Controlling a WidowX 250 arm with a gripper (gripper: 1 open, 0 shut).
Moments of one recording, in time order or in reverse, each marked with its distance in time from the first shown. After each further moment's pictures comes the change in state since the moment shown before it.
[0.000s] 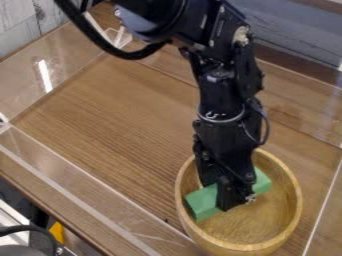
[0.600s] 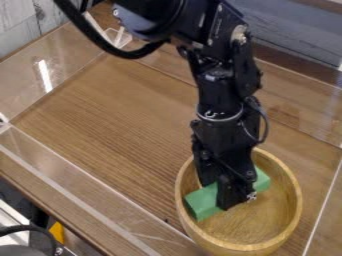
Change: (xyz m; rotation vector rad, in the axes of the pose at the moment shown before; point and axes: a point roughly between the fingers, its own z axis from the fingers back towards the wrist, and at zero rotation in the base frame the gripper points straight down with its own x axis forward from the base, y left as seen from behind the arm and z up) arm -0.001 0.001 0.000 -0.008 0.003 0.038
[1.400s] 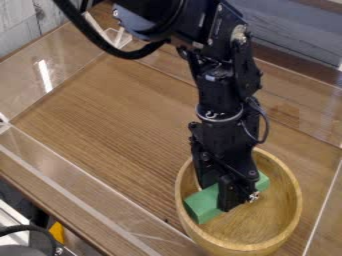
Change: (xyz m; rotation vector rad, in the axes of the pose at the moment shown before) arm -0.001 -0.002 0.000 -0.010 0.004 0.047
